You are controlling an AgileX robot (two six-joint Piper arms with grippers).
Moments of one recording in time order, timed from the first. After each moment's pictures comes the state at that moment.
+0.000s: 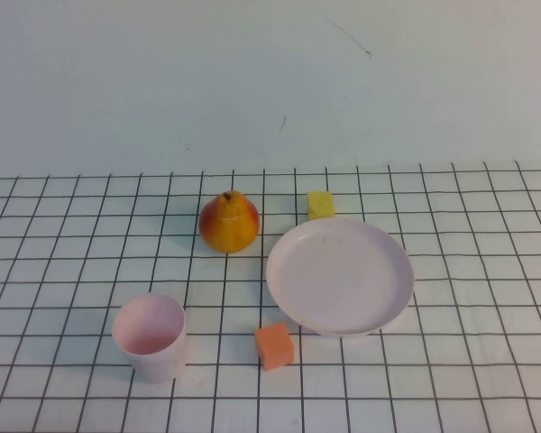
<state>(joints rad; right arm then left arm) -0.08 -0.01 0.03 -0.01 0.43 -0.10 0.00 -0.01 0.03 -0.12 0.33 0.11</state>
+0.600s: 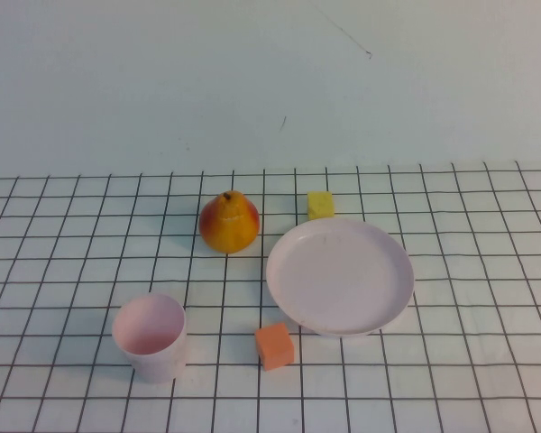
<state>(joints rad) -0.08 -0.01 0.03 -0.01 0.43 -0.10 0.00 -0.01 0.03 -0.12 -0.12 0.04</state>
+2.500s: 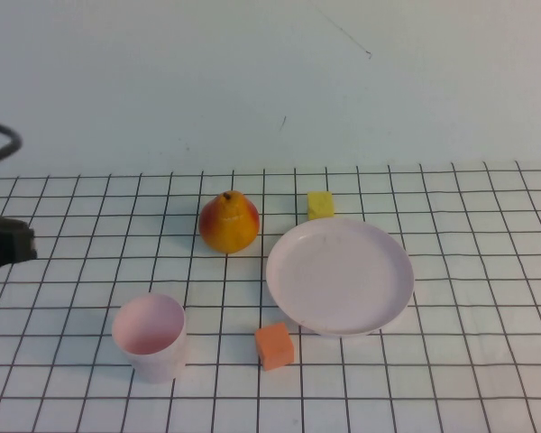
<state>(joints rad) -0.08 -0.01 0.03 -0.01 0.43 -0.10 0.00 0.96 -0.85 -0.38 0.70 0.17</state>
